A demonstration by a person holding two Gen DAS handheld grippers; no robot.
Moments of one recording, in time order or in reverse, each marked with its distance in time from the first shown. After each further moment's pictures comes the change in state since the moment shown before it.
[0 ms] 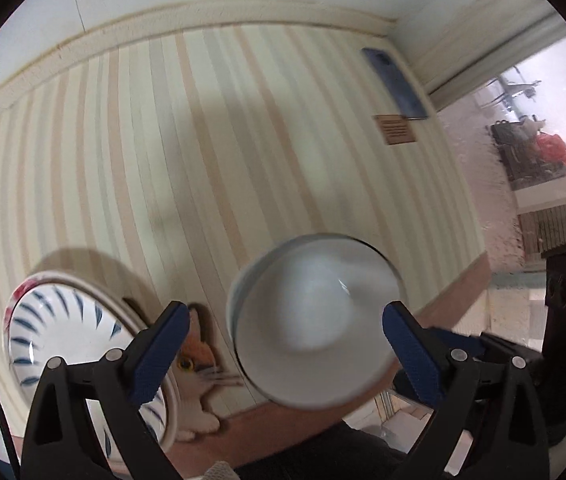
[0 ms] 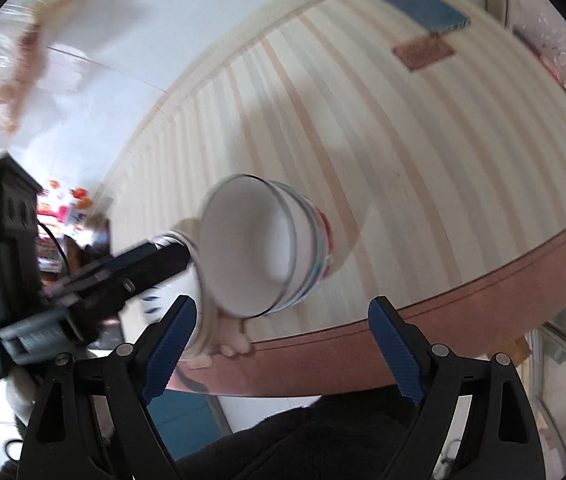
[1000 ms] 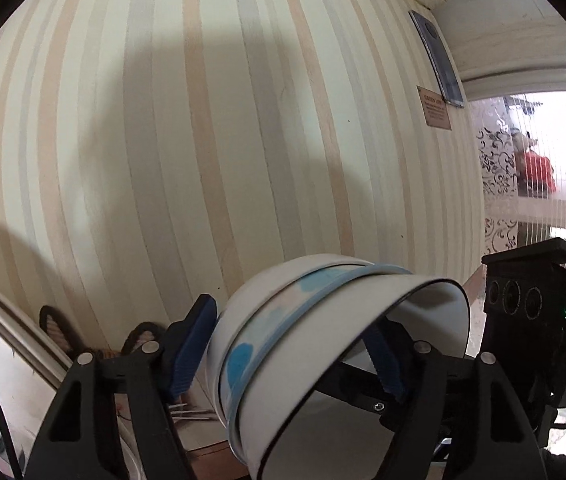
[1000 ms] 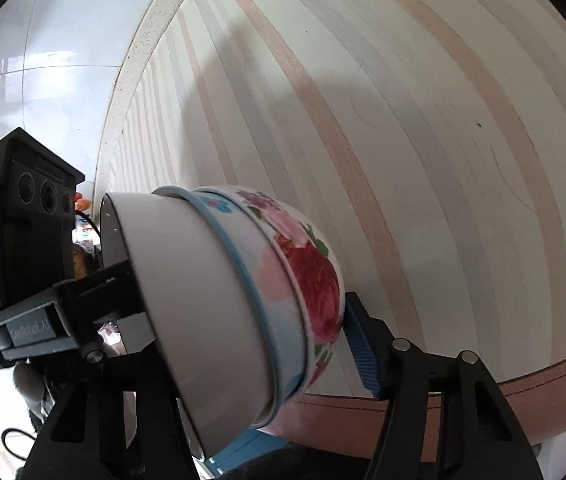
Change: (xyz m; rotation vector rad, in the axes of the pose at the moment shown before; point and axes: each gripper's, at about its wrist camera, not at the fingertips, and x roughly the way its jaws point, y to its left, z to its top) left arm 0.065 0.035 0.008 -0.152 0.166 -0.163; right arm 0.124 -0.036 0.043 0.110 0.156 0.178
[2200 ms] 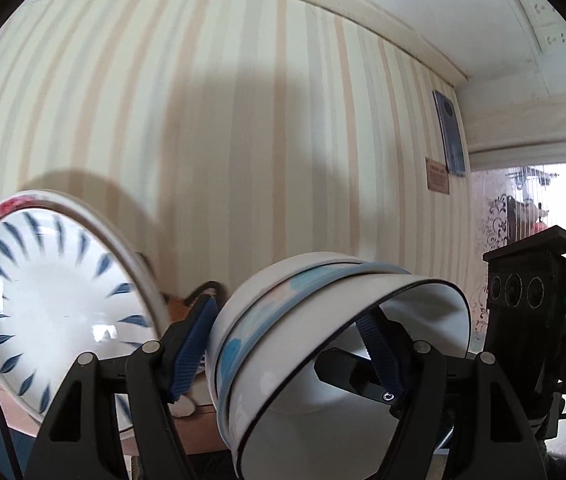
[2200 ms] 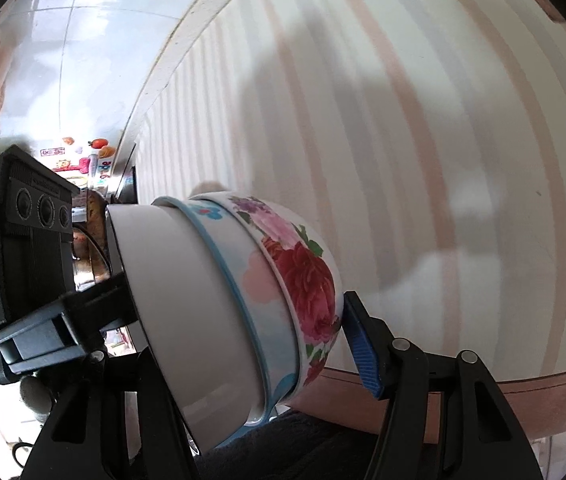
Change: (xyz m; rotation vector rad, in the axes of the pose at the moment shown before) left arm -0.070 0.019 -0.022 -0.184 -0.171 0.028; right arm -0.011 0.073 0.010 -0.190 0.127 0.018
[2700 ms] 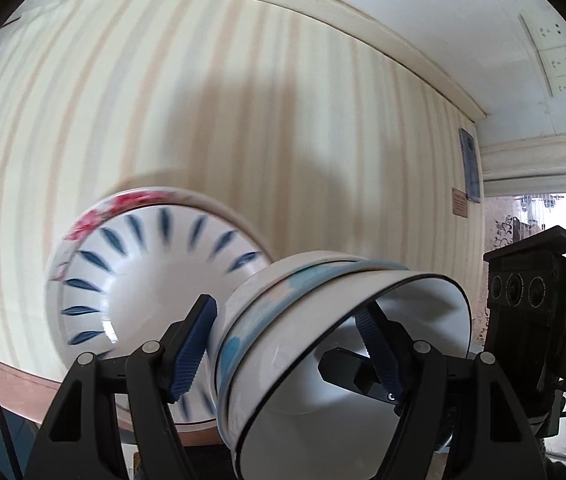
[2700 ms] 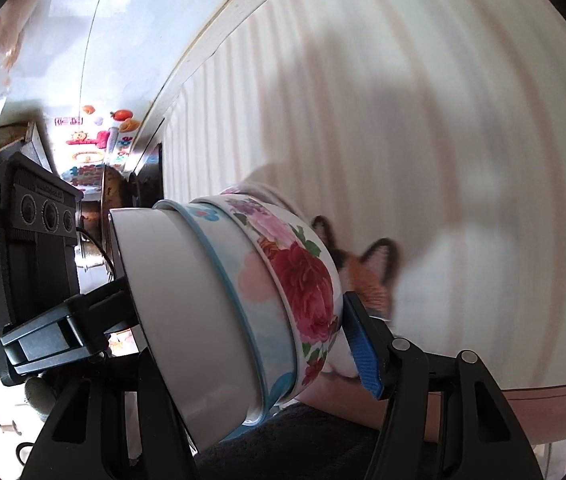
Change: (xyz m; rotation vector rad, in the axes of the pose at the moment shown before) left arm -0.050 0.082 -0.009 -0.058 -0.035 0.016; right arm 0.055 0.084 -0.003 -0.066 0.037 0.022
